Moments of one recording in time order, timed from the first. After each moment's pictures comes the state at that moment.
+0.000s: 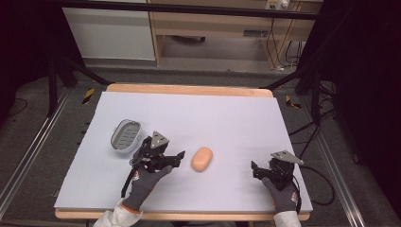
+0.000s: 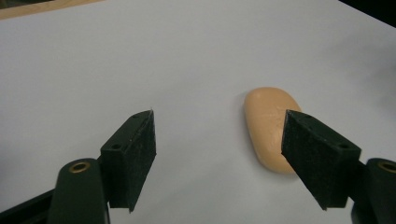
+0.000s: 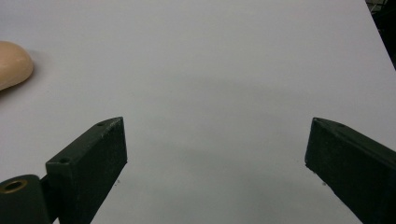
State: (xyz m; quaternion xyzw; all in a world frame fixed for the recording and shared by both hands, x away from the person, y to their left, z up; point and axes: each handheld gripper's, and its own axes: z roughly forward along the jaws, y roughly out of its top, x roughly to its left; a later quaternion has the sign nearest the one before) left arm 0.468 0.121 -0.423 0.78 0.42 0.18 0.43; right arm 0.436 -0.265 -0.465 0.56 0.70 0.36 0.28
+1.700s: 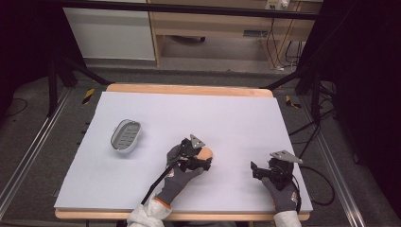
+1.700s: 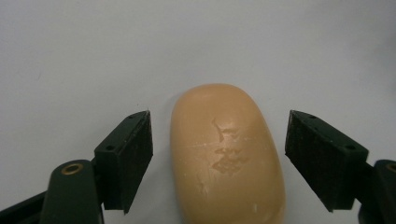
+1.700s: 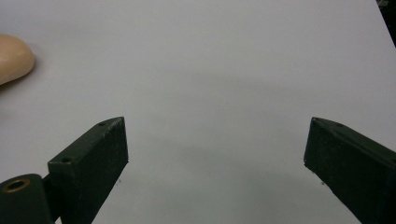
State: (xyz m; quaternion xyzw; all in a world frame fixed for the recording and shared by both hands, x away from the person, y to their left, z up) left arm 0.492 0.031 -0.461 0.83 0.39 0.16 0.36; right arm 0.438 -0.265 -0.466 0.56 0.70 0.35 0.27
